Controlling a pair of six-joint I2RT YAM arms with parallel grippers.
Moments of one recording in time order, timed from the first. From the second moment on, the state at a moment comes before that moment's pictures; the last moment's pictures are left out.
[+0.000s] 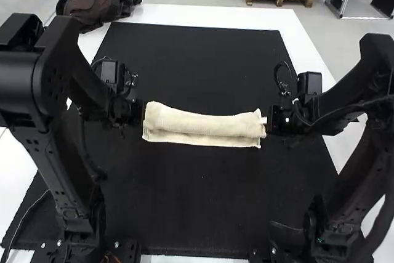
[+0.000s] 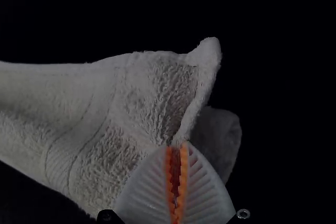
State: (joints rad) left arm 0.02 1.52 0.48 0.28 0.23 0.09; right arm -0.02 1.52 0.48 0.25 -0.47 0.02
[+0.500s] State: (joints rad) left arm 0.03 1.52 0.36 0.46 0.18 0.11; right arm -0.04 1.66 0.47 0.30 -0.41 0.00
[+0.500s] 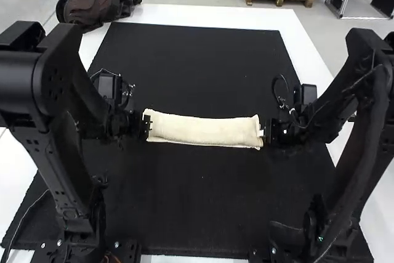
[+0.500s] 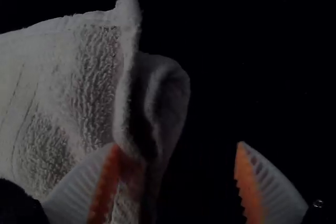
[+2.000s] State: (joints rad) left arm 0.03 1.39 0.45 0.36 0.15 0.07; right arm 0.03 1.70 0.54 0.28 -0.34 0.00
